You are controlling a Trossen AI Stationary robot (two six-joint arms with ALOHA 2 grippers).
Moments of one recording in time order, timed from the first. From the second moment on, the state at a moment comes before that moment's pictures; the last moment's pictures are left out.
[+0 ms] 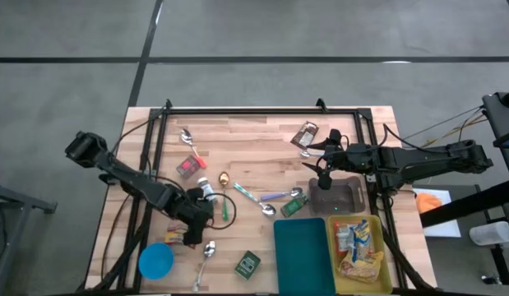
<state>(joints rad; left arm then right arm) -0.50 1.39 0.79 -0.63 -0.08 -0.56 0.03 0.84 0.60 -0.14 0.36 -0.03</state>
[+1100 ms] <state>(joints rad) -0.49 1.33 0.55 -0.35 0.02 -0.60 0.03 0.84 0.60 -0.14 0.36 -0.03</state>
